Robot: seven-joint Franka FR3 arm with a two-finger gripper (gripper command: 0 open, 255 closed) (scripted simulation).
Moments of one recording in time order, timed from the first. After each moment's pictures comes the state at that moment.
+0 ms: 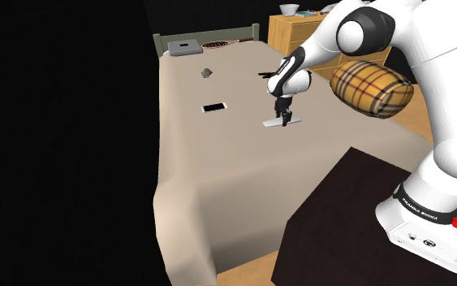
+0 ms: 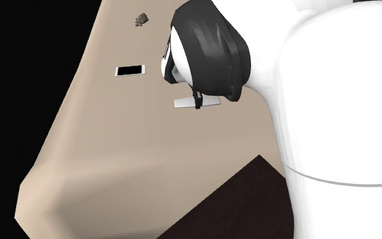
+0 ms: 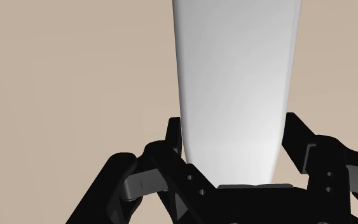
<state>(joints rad) -0.15 0.78 -0.23 -1.76 0.26 2.51 -1.61</state>
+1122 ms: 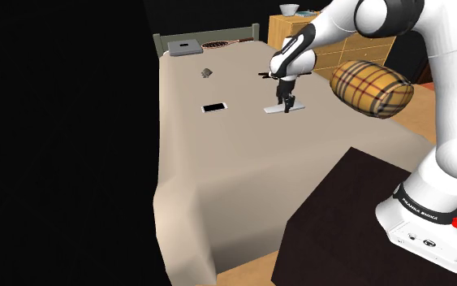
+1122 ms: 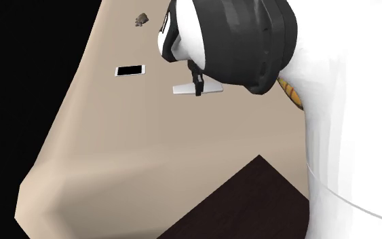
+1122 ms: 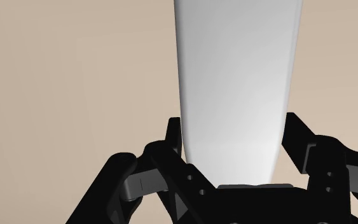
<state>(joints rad) -0.12 0.61 -0.28 -1.80 0.22 2.38 -1.58</state>
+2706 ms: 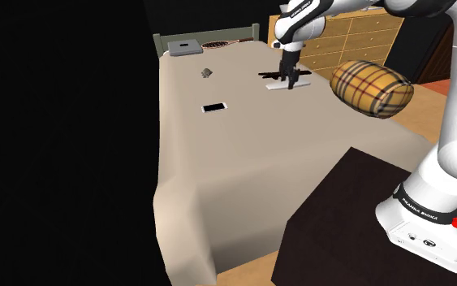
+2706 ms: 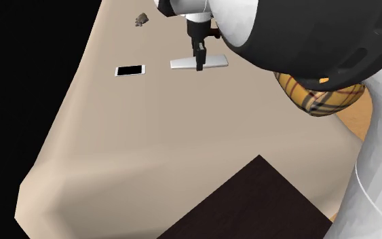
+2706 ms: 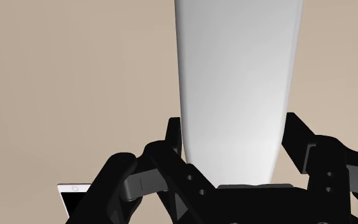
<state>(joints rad) -0.09 0.42 -0.33 -1.73 0.14 2.14 -1.54</state>
